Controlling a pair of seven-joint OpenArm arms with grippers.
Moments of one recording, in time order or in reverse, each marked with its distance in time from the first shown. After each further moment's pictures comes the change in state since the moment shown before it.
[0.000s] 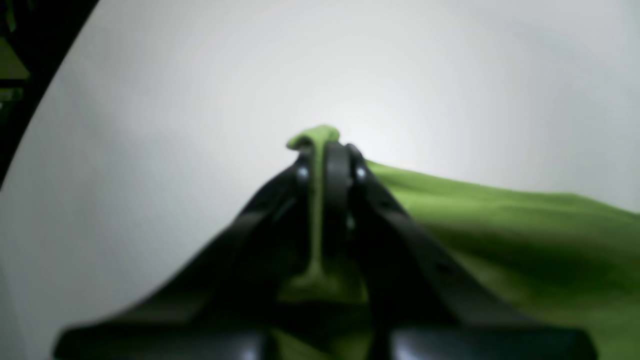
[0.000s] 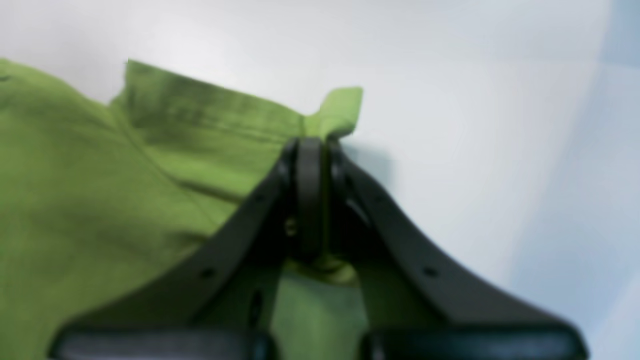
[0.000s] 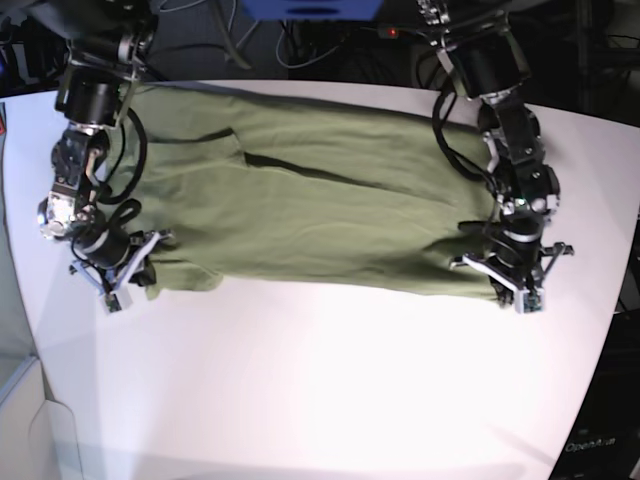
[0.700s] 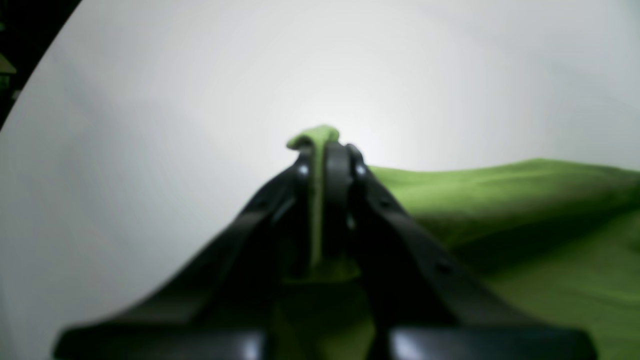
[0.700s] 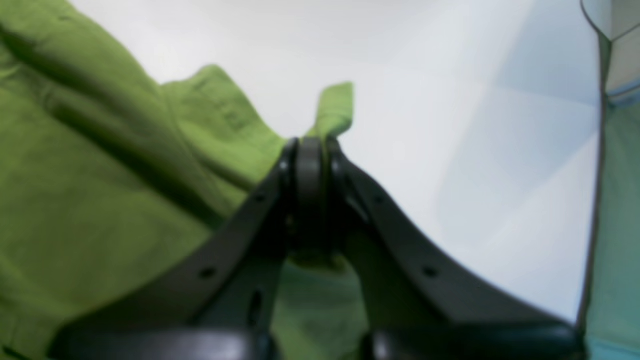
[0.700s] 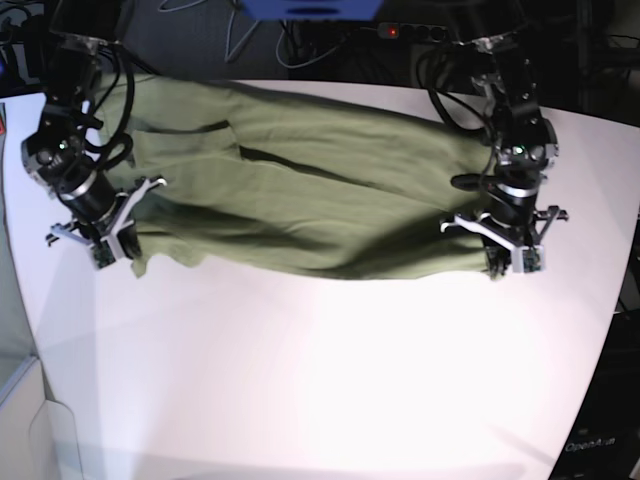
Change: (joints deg) left arm 12.0 0.7 2.4 11.2 -9.0 0.0 -0.5; right arm -19.0 -0.5 0.1 29.9 0.2 0.2 -0.1
